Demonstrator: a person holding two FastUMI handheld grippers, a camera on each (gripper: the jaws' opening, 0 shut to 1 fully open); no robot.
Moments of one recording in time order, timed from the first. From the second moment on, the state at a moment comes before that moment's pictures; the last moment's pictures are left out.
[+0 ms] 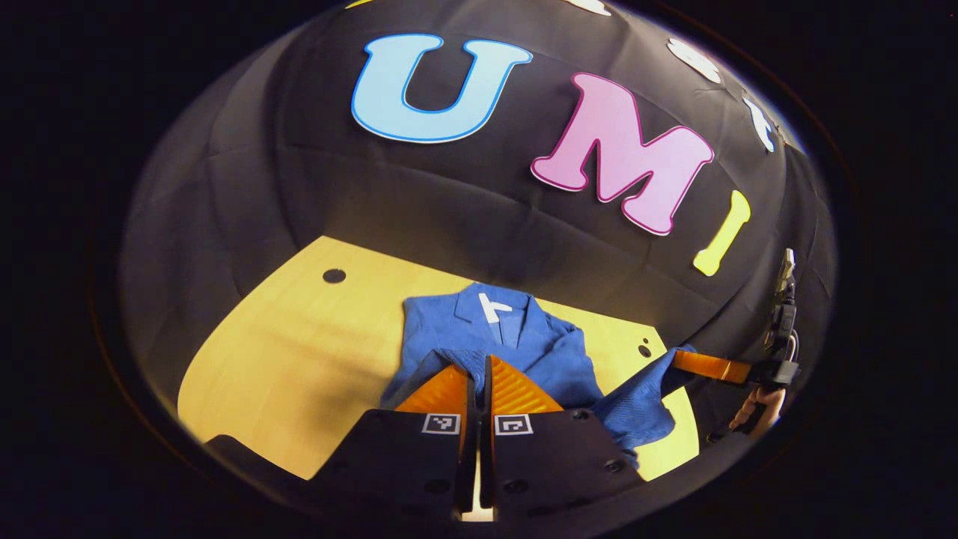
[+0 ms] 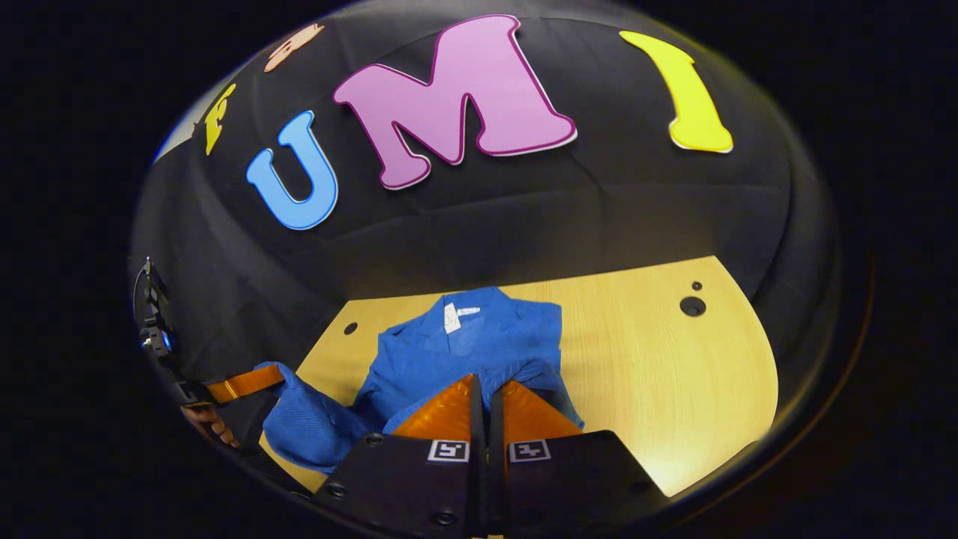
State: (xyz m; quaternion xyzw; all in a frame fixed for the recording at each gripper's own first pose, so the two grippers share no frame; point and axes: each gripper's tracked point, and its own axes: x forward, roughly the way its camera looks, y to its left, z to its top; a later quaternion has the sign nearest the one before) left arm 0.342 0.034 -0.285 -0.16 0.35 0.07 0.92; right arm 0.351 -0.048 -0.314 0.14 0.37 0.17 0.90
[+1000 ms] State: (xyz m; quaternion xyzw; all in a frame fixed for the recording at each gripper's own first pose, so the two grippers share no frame) left arm 0.560 0.140 -0.415 -0.05 0.28 0.11 0.95; right arm 0.549 -0.055 -0.449 0.04 0.33 0.11 0.94
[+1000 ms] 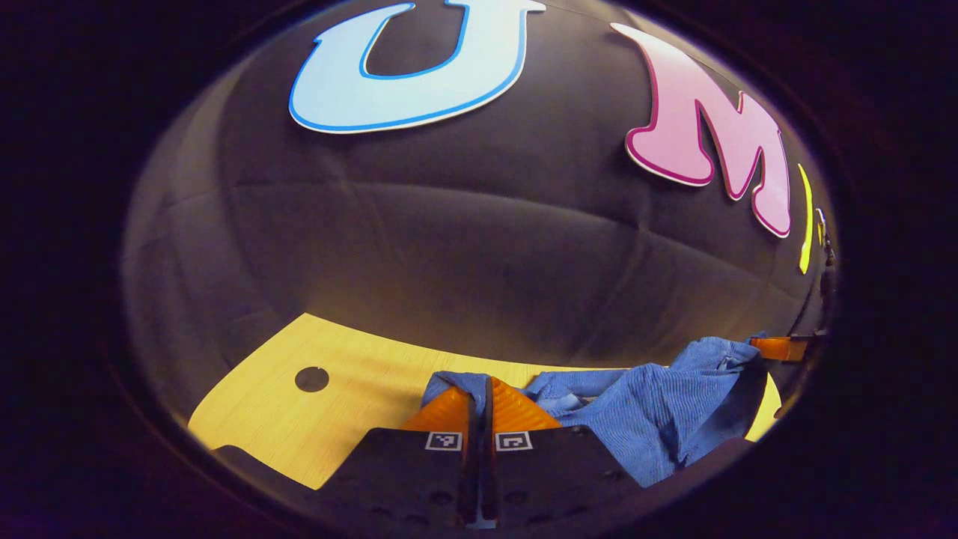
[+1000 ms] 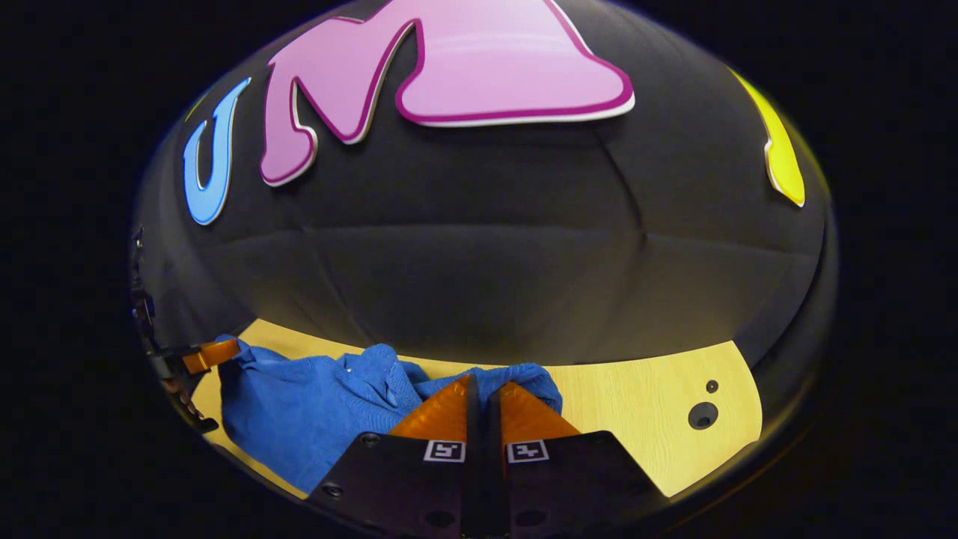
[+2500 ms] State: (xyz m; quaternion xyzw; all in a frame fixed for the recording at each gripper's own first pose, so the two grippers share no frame) left arm 0.201 0.023 -0.071 -0.03 -0.01 0.07 1.00; right arm 0.188 -0.039 -0.160 0.04 0.10 0.10 0.99
